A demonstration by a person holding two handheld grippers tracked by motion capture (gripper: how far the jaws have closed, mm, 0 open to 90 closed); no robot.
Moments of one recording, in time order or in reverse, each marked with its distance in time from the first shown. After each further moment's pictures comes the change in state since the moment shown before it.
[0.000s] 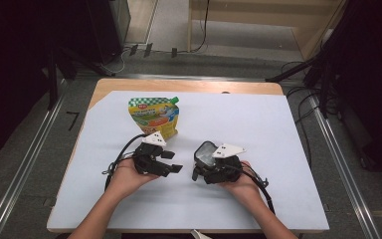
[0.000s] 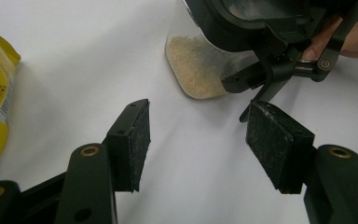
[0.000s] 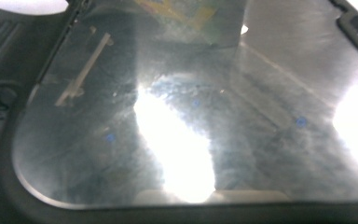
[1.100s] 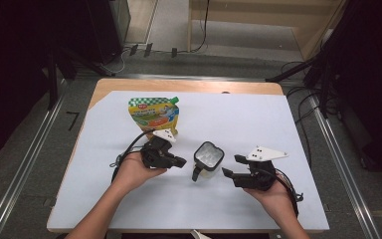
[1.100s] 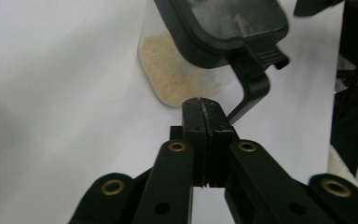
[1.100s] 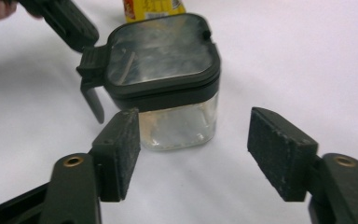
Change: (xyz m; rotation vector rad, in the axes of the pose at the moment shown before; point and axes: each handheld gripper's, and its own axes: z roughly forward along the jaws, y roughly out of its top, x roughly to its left) left arm -0.001 0.023 0.016 0.116 -0.089 -0.006; right arm -0.012 -0.004 -0.095 -0.030 -0.022 0.136
